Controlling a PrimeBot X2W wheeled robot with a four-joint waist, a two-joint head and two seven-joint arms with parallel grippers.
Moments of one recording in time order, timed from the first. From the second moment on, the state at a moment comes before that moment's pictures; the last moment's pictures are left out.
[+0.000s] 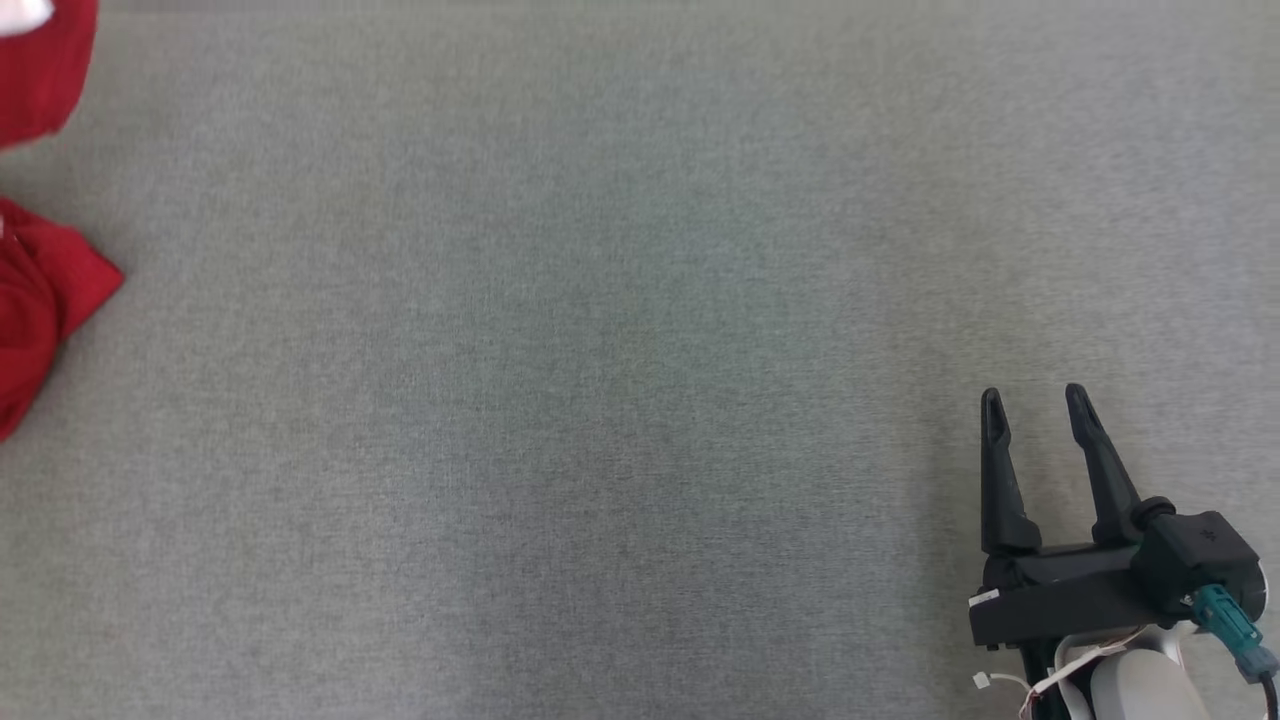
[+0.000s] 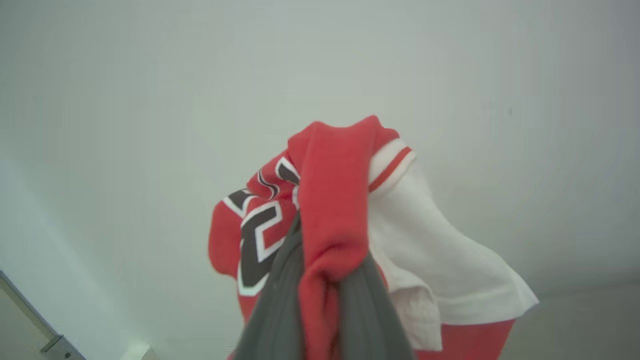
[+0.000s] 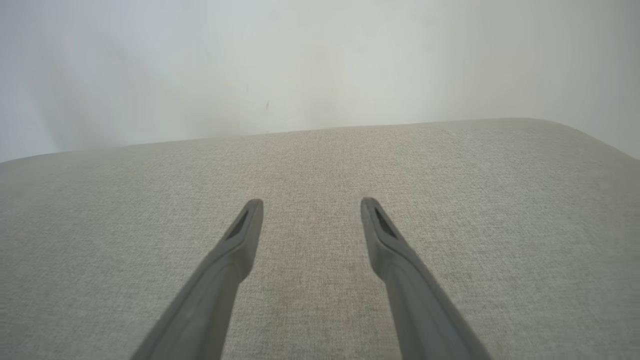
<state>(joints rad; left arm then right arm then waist) -1.01 0.70 -0.16 0.59 -0.43 -0.11 -0.17 -0.18 -0.05 -0.03 0.16 0.12 0.13 -0.26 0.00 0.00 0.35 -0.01</state>
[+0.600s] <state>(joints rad) -1.06 0.44 -0.38 0.15 -0.41 -0.05 0.02 -0.16 -0.05 0.01 0.20 0.25 0.13 -0.26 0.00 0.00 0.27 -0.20</state>
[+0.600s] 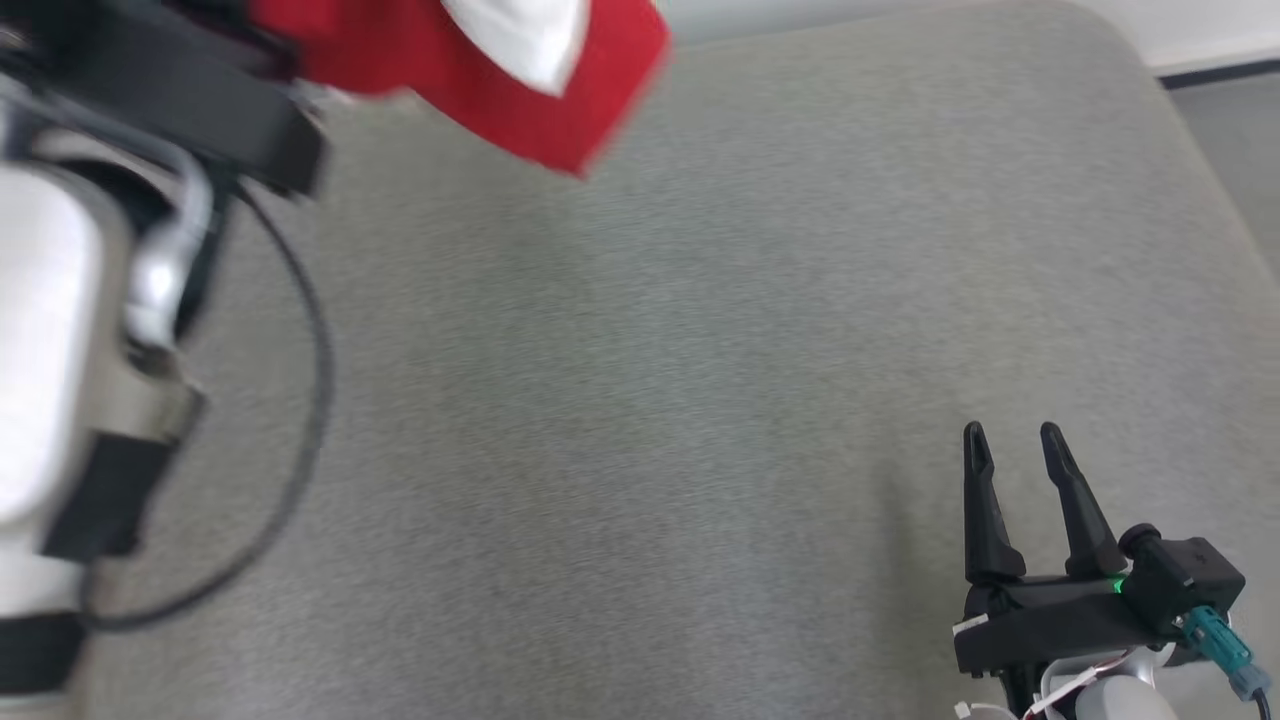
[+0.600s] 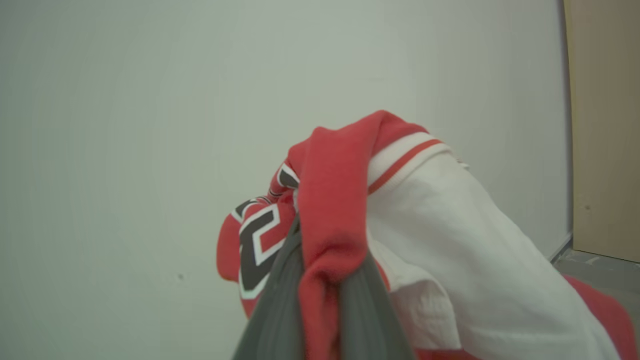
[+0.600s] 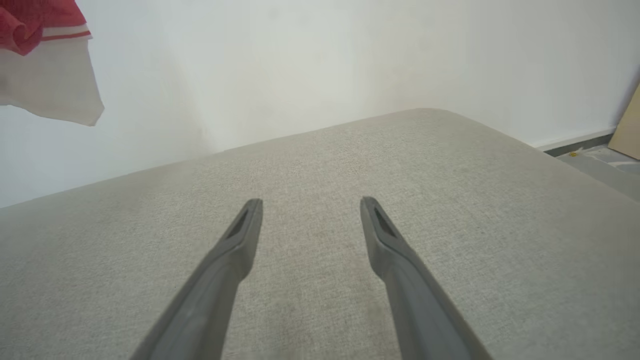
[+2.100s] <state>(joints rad) -0.41 0.34 -0.41 0.18 -0.45 0.09 -0.26 -0.10 -0.05 -0.04 0.22 0.16 0.13 -0.26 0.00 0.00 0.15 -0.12</state>
